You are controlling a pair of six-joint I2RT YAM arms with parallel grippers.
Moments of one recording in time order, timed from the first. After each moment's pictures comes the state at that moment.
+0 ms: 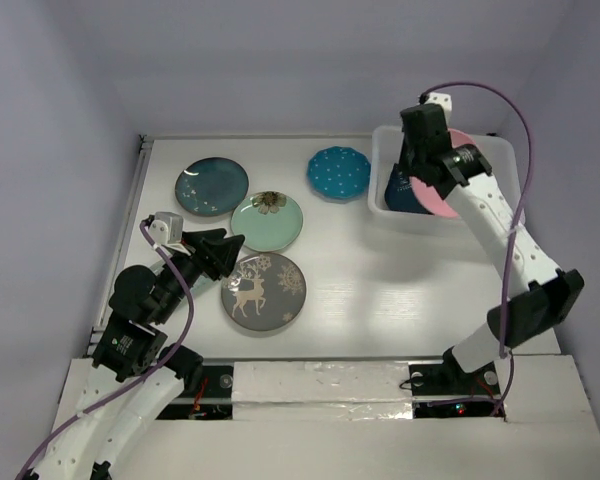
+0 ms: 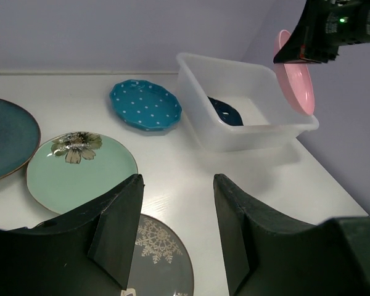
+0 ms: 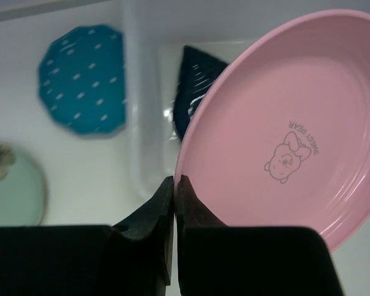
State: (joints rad) left arm -0.48 0.40 0.69 -0.23 0.07 -0.38; right arm 0.46 1.54 1.73 -0.85 0.53 0.40
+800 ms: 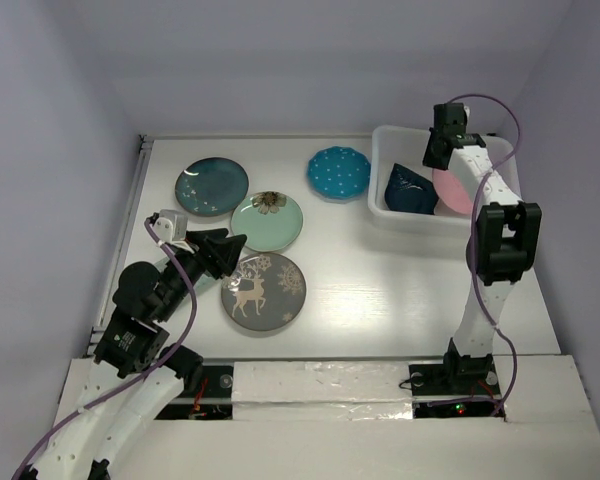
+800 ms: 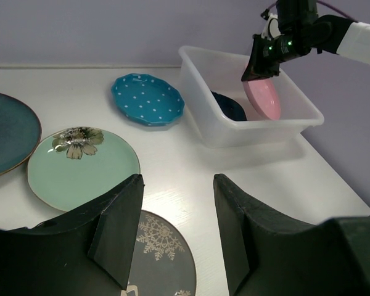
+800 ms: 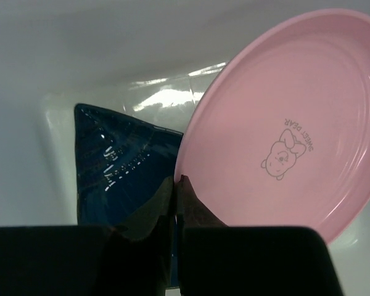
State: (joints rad) left arm -0.49 0.42 0.69 -0.23 0.06 -0.37; right arm 0.04 2.02 1.83 -0.58 0.32 0.26
